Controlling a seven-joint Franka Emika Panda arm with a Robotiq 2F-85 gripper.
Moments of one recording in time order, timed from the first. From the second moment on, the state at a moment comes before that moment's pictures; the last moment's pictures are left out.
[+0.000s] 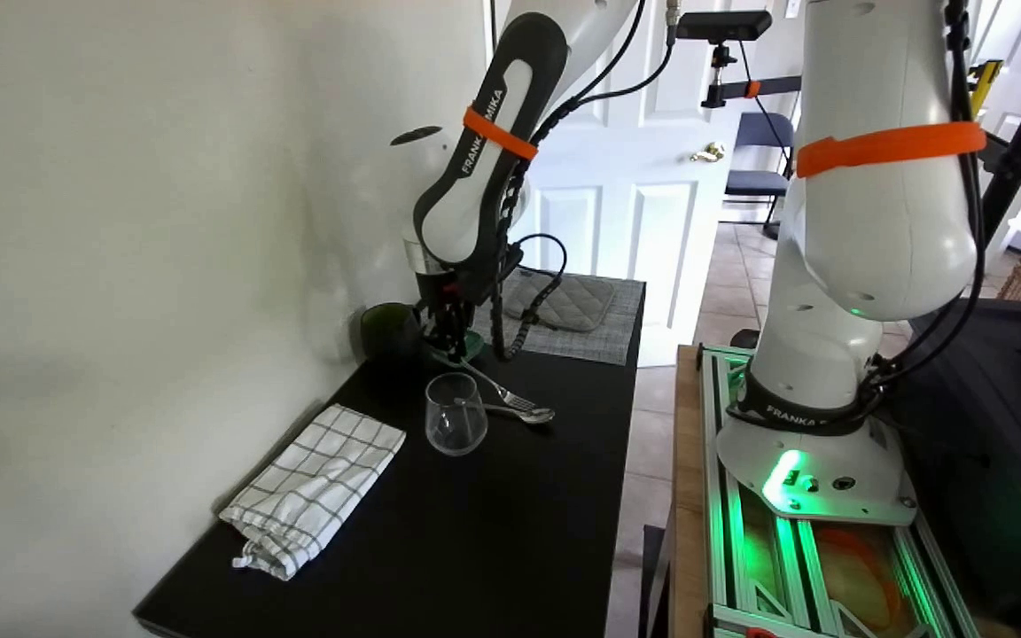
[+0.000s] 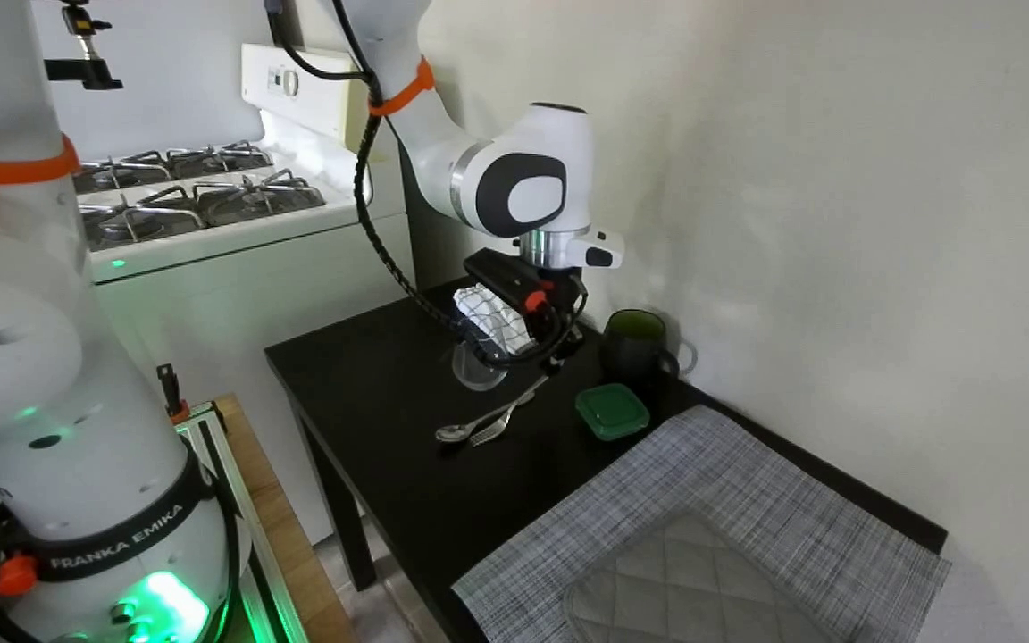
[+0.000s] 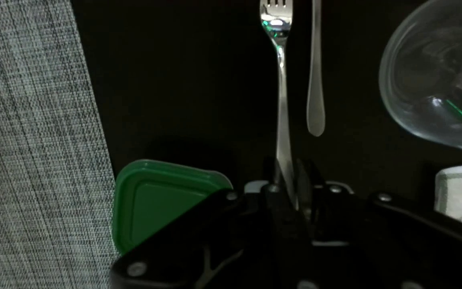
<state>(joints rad) 0.00 0.19 -0.07 -2.46 -0.09 2.64 0.11</state>
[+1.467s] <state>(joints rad) -0.02 0.37 -0.09 -2.41 -0.09 2.73 0.09</state>
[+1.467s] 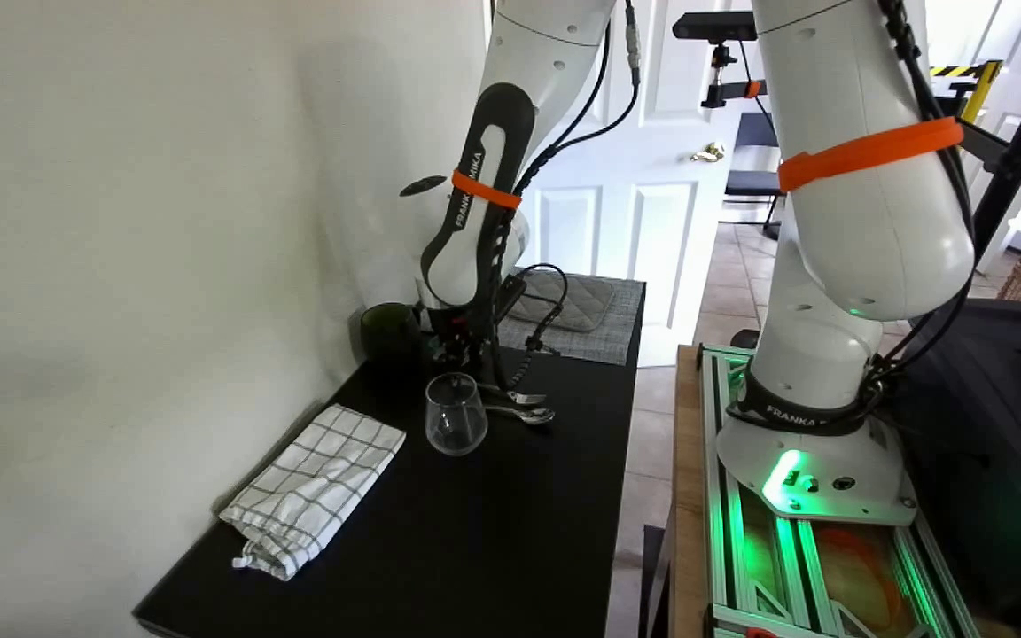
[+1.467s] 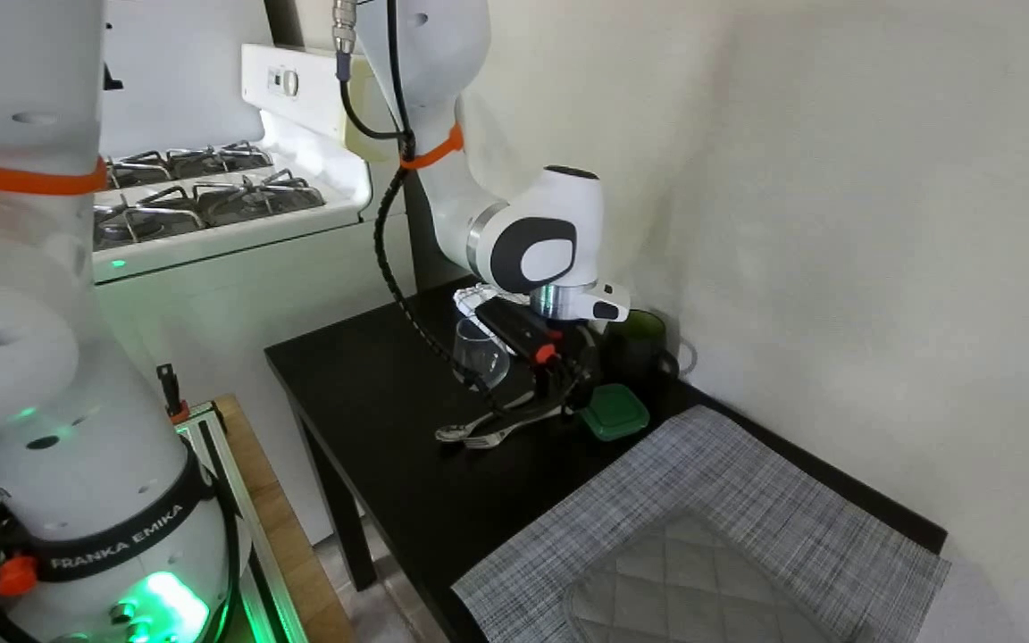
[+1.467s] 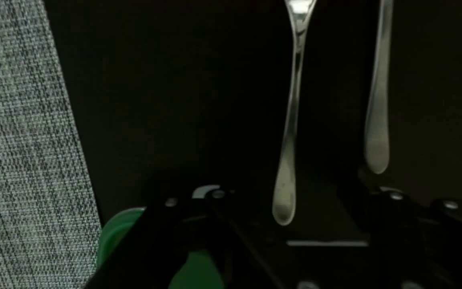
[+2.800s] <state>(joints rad) 0.02 0.36 -0.10 -2.41 -0.13 2.63 0.10</state>
